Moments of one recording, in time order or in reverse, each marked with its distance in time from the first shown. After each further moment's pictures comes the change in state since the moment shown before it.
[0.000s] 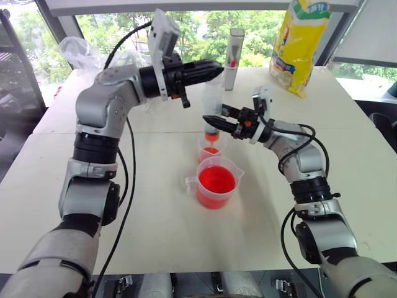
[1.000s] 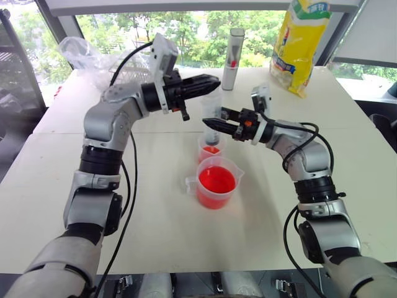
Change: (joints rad) left arm 0.099 -0.030 -0.007 -0.020 0.022 -0.060 -0.002; right arm -0.001 -0.023 -0.005 -0.074 0.022 0.162 -0.002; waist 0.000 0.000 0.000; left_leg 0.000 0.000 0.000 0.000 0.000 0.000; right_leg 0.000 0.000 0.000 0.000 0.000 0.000
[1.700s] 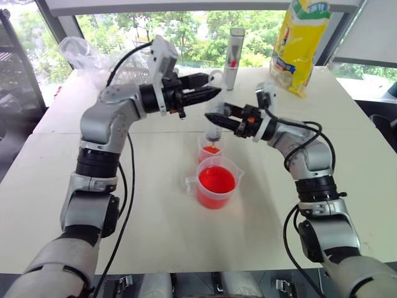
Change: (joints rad) left arm 0.018 0.036 0.001 -0.059 0.012 0.041 0.012; right arm -0.016 0.002 -0.039 -0.018 0.024 0.000 -0.015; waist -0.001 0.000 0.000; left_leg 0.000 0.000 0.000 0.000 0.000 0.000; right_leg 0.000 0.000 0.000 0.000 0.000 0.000
